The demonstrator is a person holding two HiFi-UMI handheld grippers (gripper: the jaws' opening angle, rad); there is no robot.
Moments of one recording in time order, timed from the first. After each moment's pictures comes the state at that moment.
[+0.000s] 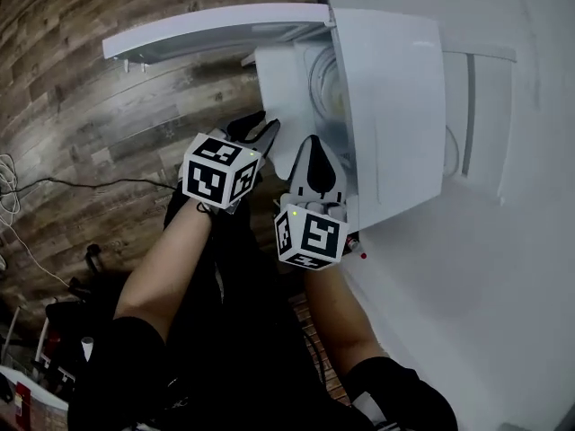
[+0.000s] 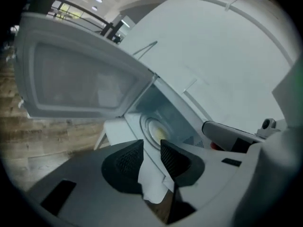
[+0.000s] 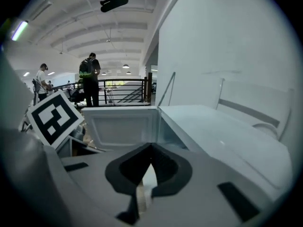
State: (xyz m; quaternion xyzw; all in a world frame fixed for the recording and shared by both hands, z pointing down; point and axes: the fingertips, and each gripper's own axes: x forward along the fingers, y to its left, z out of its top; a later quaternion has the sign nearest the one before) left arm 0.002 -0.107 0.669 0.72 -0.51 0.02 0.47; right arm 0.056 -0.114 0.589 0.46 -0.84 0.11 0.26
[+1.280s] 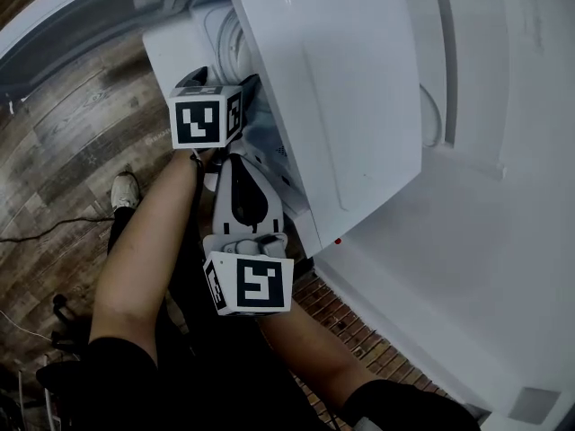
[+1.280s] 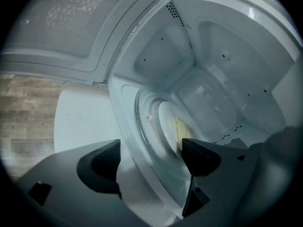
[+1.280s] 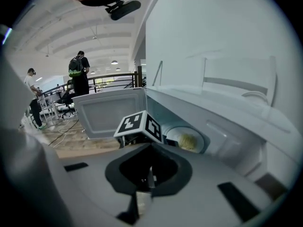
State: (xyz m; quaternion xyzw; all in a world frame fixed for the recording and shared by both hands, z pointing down) left arm 0.106 -0.223 0.810 0.66 -0.53 0.05 0.52; right arm 0.109 -0.099 0.658 0.50 -0.81 0.16 0.27
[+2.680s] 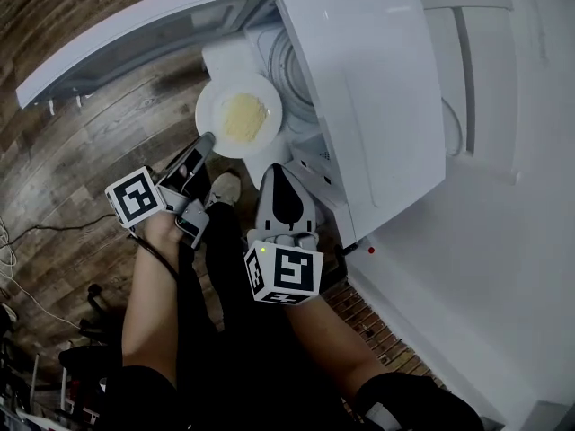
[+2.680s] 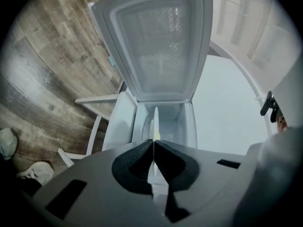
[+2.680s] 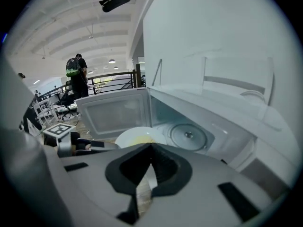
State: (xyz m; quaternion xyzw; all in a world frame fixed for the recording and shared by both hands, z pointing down) left arm -0.005 -0.078 0.740 0.53 -0.40 -0.31 0.68; right arm 0.098 -0.081 0.653 0.50 -0.80 0.18 0.28
